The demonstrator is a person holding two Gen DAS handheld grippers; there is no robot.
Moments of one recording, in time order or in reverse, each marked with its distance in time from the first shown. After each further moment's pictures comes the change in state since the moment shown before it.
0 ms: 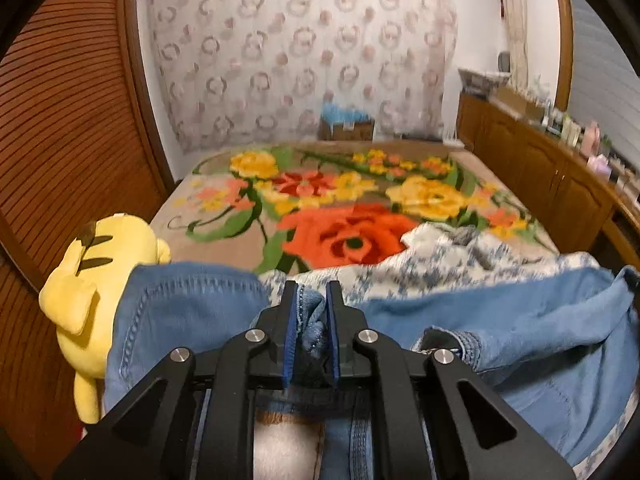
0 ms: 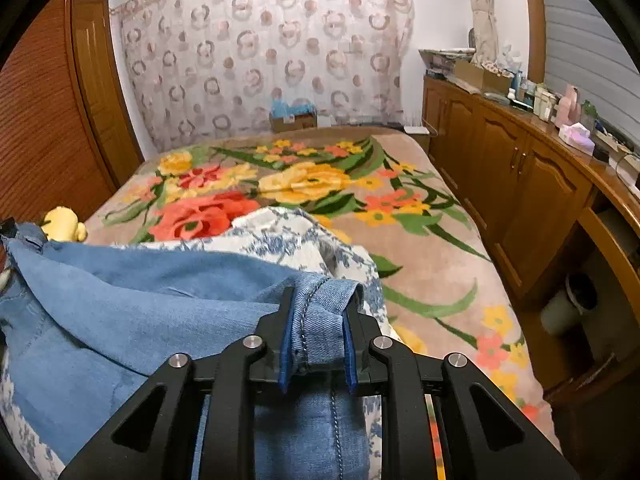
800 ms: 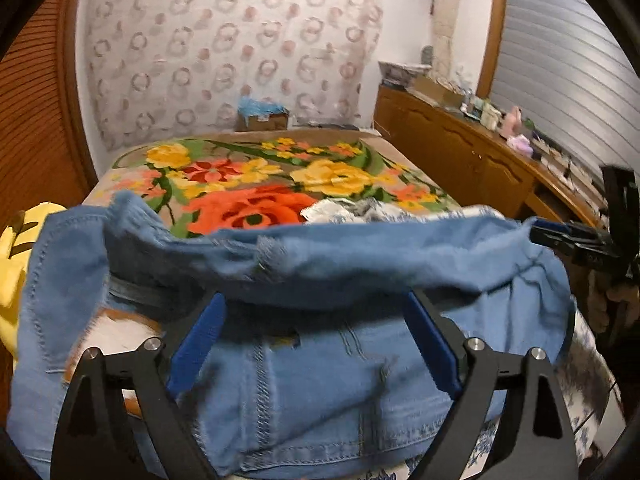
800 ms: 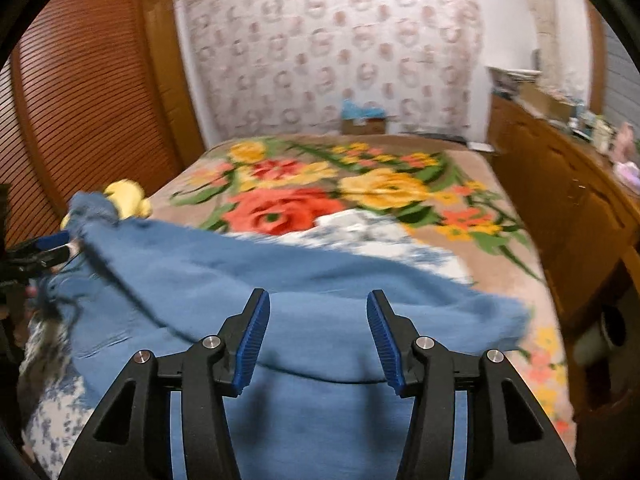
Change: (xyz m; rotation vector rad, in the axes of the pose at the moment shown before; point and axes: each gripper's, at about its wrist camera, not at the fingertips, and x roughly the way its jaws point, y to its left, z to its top) left arm -0.037 -0.070 -0.053 0.061 0.013 -0.301; right arm -0.028 0.108 -0.011 -0.162 0.003 0.222
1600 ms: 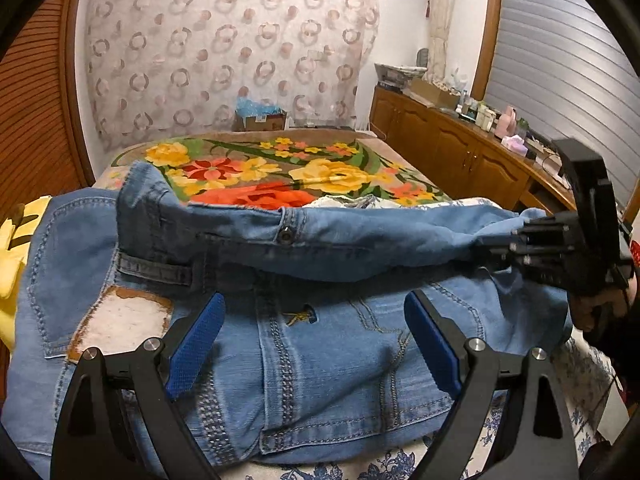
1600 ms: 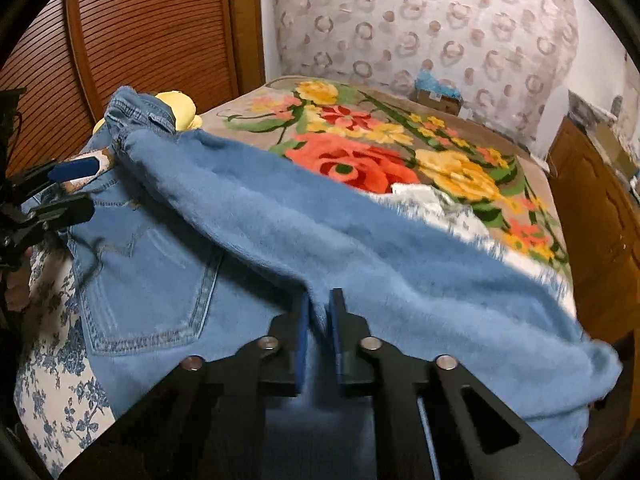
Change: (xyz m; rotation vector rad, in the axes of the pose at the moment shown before) left arm -0.014 0.016 -0.016 -0.007 -0.026 -0.015; right arm 0.061 0.054 0.059 -0.265 0.158 0.046
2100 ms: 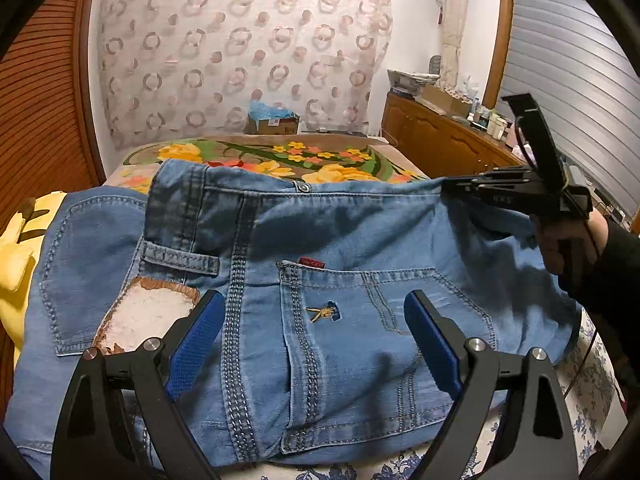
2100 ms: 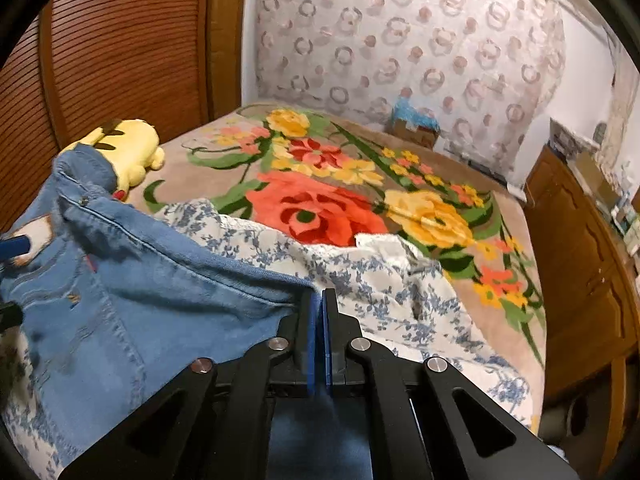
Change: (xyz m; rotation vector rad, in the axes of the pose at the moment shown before) left arm 0.000 0.009 -0.002 -0.026 -0.013 0.034; right arm 0.058 -0.020 0.055 0.028 -0.045 -0.081
